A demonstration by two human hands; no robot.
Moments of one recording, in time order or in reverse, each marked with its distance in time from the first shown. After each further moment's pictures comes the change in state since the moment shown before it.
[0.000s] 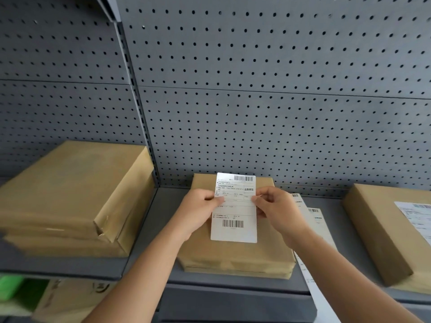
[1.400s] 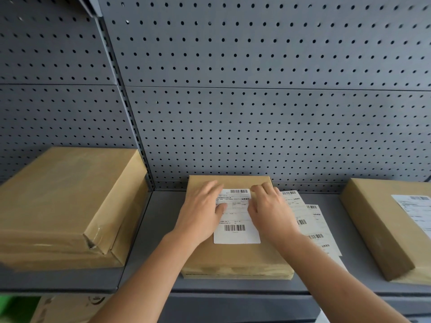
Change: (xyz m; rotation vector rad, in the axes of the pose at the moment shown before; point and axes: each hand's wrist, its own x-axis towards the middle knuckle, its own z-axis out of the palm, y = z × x) left_hand 0.018 -0.009 0.014 0.816 0.112 0.376; right_hand 0.017 0.024 0.016 -0.976 0.210 -0.442
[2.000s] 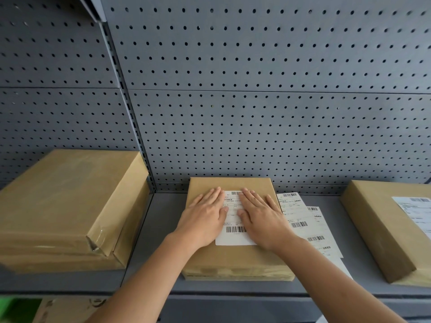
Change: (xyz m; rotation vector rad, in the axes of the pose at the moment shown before) left_hand 0.003 -0.011 0.015 0.148 -0.186 0.067; right_hand -0.005 0.000 0.015 -0.077 -0.309 -0.081
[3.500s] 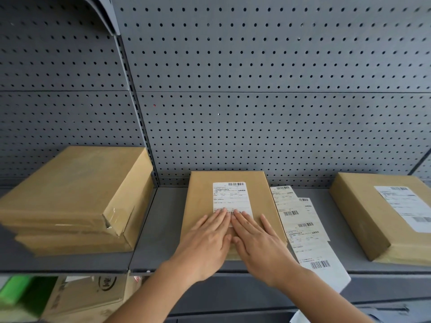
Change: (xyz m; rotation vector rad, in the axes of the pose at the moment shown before) left_hand -0.097 0.036 0.010 0.086 -0.045 0.125; right_hand -0.103 -0.032 0.000 0.008 -0.008 -0.152
